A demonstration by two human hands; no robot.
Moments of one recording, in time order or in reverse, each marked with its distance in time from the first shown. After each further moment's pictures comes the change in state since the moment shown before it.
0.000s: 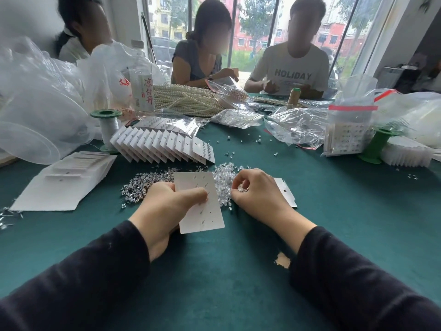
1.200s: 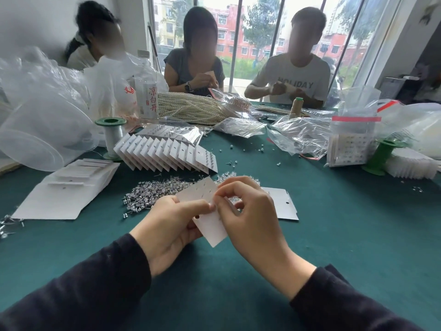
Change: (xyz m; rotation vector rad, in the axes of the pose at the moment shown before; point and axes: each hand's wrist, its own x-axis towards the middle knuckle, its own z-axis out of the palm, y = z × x) left_hand 0.002 -0.004 0.002 -0.251 -0.157 -0.032; right_hand -0.037 -0.039 0.009 0.401 0.292 -0.243
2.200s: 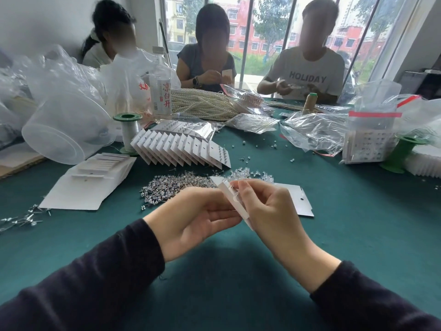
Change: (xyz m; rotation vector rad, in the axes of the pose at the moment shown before) left_hand 0.000 0.008 -0.004 -0.009 -0.272 -0.110; right_hand 0.000 -0.002 -0.003 0.241 -0.051 0.279
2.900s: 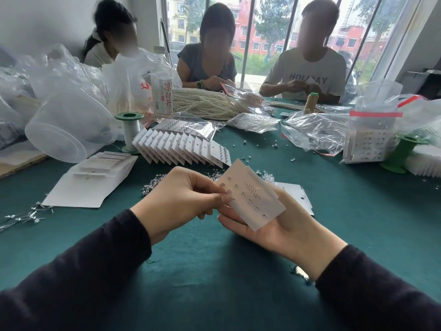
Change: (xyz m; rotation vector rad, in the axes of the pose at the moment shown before) left_hand -0.012 0.019 -0.007 0.704 0.183 0.290; right_hand 0.011 -0.002 -0.019 0.961 -0.538 0.701
